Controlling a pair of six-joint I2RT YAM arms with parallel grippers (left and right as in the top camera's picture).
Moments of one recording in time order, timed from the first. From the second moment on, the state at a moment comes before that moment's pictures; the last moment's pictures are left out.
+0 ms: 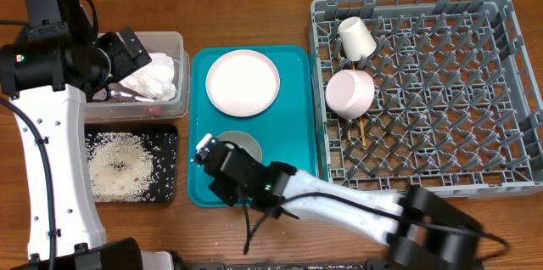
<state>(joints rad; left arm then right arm) 0.19 1.58 1.79 -1.27 0.04 -0.41 1.12 1.77 1.14 -0.24 0.06 0.20</state>
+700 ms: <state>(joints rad) 0.19 1.58 1.79 -1.27 0.04 -0.41 0.24 1.03 1.08 -0.66 -0.75 0.53</state>
